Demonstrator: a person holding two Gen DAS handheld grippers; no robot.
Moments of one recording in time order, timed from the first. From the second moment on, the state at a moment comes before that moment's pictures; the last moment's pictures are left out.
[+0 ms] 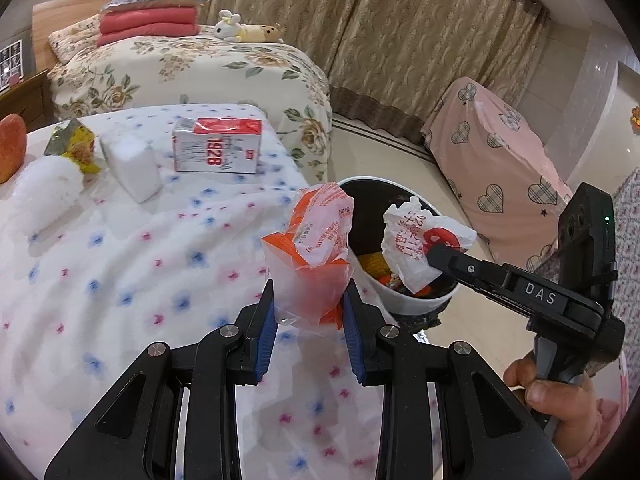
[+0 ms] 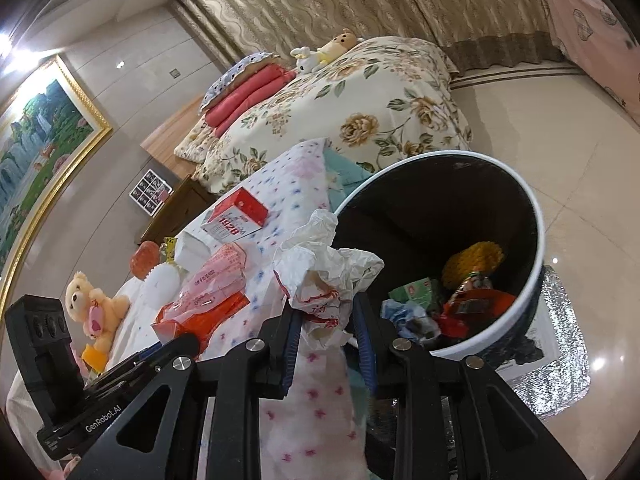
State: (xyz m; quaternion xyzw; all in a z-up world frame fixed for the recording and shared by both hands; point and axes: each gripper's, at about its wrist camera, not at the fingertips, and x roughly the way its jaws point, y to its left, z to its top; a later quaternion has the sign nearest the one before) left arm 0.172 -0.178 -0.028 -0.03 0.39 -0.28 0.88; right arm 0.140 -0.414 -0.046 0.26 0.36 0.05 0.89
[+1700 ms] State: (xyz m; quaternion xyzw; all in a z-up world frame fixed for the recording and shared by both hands) left arm 0.199 -0.273 -0.030 0.02 0.41 -0.31 0.86; right arm 0.156 -0.482 -0.055 0.28 0.37 -0.02 0.89
